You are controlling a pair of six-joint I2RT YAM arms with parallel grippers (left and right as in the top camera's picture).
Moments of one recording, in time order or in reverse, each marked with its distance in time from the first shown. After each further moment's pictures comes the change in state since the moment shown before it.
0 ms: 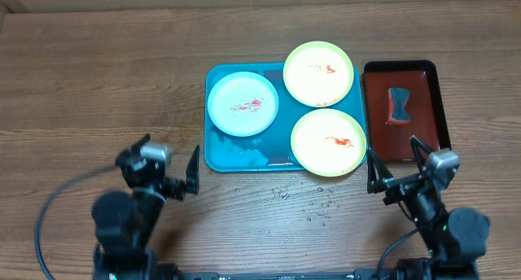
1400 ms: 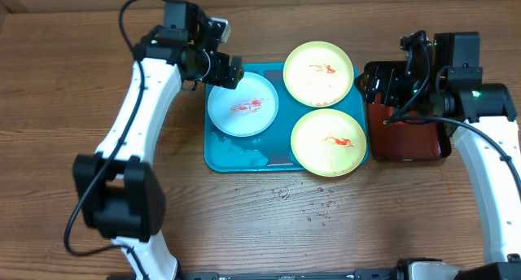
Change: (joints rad) left arm -0.197 1.430 1.201 -0.573 0.002 0.034; right arm 0.000 1.178 1.030 -0.712 -0.072 0.007
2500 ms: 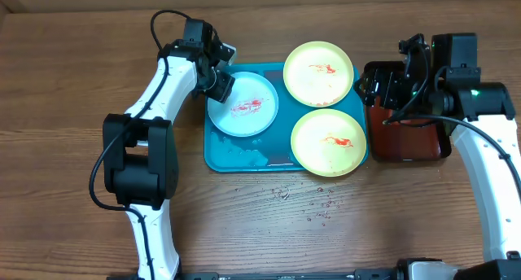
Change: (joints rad) left arm 0.000 0.232 0.000 0.046 -0.165 0.174; right arm 0.000 0.006 0.000 -0.036 -0.003 0.000
